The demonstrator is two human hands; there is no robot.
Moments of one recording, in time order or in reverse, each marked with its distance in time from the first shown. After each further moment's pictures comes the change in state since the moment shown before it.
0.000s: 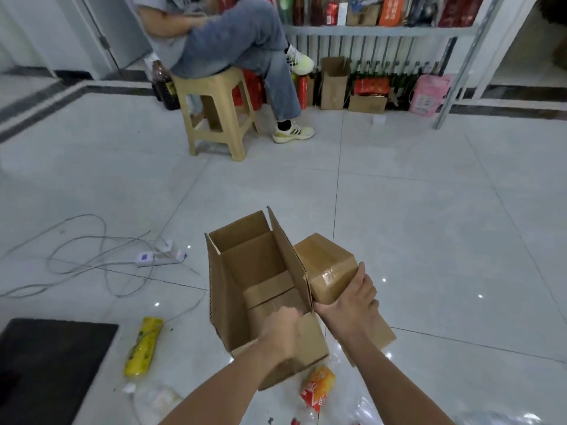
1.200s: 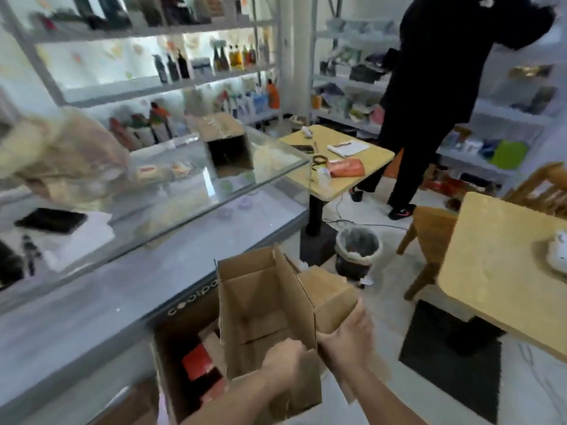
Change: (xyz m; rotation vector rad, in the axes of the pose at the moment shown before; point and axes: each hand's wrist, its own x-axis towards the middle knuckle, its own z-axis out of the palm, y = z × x) left_hand -0.727 0.113 -0.102 -1.099 0.582 -1.686; right_hand -0.612 -0.239 -0.305 -0.201 -1.082 -1.733
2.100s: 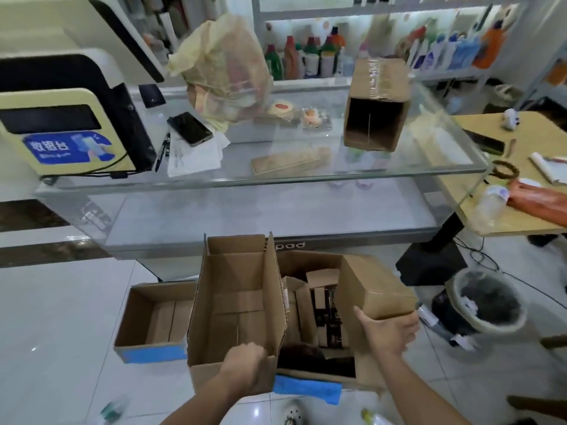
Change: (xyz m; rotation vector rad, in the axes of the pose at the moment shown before) left_hand 0.026 -0.079 0.011 -0.130 -0.128 -0.620; right_hand 0.168 -0.063 0.097 0.096 -0.279 -0.023
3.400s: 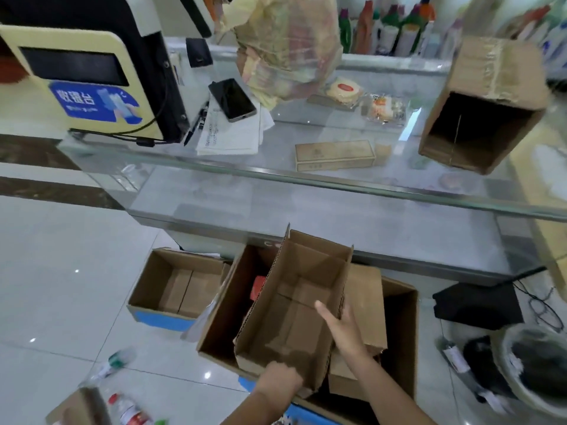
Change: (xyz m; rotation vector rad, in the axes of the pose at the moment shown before) left_hand 0.097 0.036 0.001 -0.009 -0.107 0.169; right_hand -0.015 -0.084 0.093 0.053 -0.895 -0.161
